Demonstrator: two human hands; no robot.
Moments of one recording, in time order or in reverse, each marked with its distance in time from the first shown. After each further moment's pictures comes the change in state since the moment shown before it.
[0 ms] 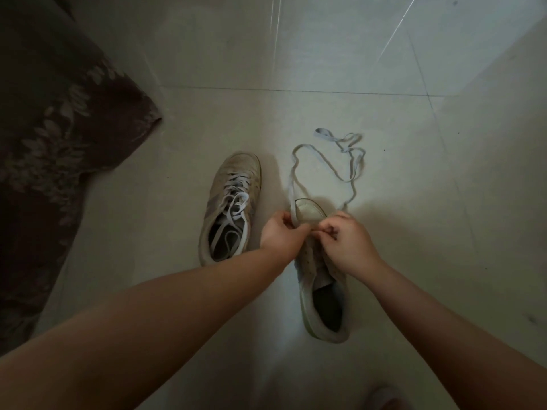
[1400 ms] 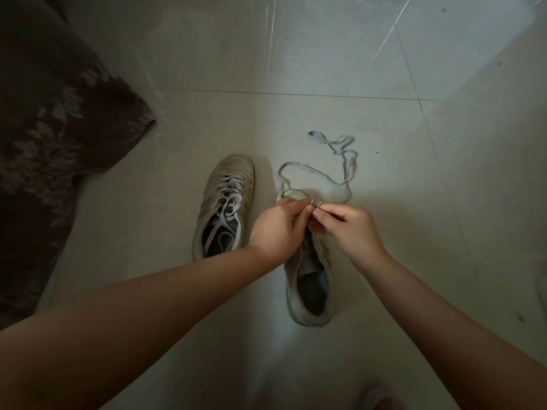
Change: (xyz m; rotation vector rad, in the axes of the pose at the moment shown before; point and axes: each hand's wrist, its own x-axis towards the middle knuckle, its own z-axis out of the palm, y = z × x) left_hand -0.008 0.016 -0.017 0.361 -0.027 0.682; right_hand 0.004 -0.016 -0.016 0.719 0.047 0.183
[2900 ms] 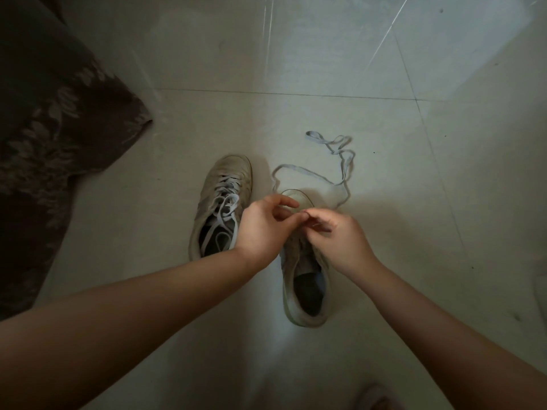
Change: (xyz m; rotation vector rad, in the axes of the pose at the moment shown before) left_hand -0.006 0.008 -0.013 -0.414 0.082 -0.324; right_hand -0.011 -0.001 0.002 -0.419 -0.111 -0.279
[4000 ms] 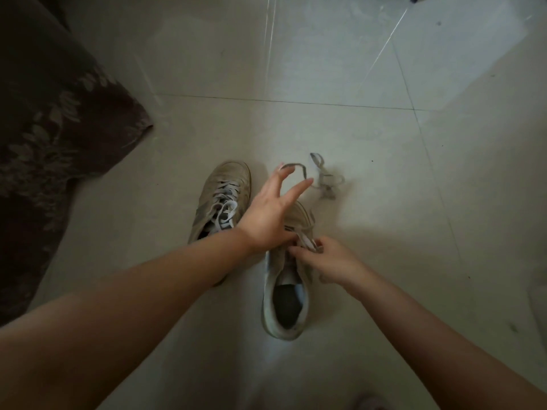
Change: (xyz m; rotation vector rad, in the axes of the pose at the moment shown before) left_hand 0.046 -0.012 -0.007 0.661 -0.227 0.512; right_hand -0.003 -0.011 0.000 -0.004 -0.310 0.632
